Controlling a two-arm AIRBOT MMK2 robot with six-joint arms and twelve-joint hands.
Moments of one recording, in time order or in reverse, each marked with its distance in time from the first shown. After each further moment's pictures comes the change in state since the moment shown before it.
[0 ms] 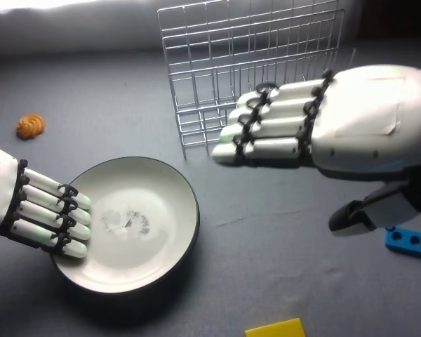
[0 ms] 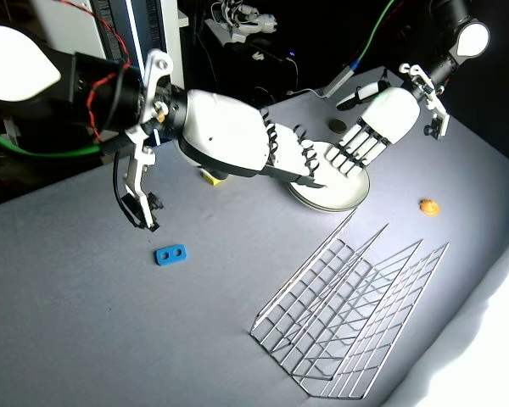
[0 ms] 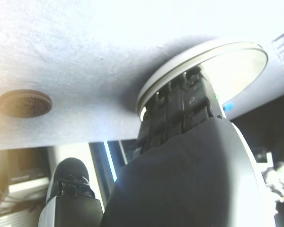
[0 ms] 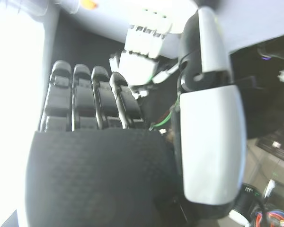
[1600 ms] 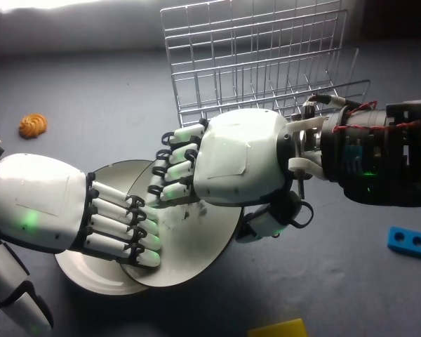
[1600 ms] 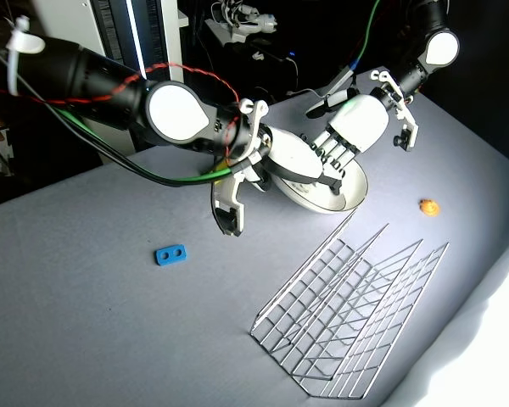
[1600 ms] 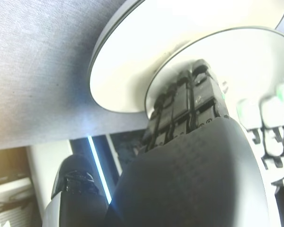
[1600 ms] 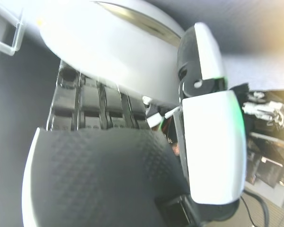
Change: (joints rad) left arm -0.041 0.000 -0.229 -0.015 0.147 -0.050; right arm -0.036 -0.431 0.234 -0.012 -0.155 -0.184
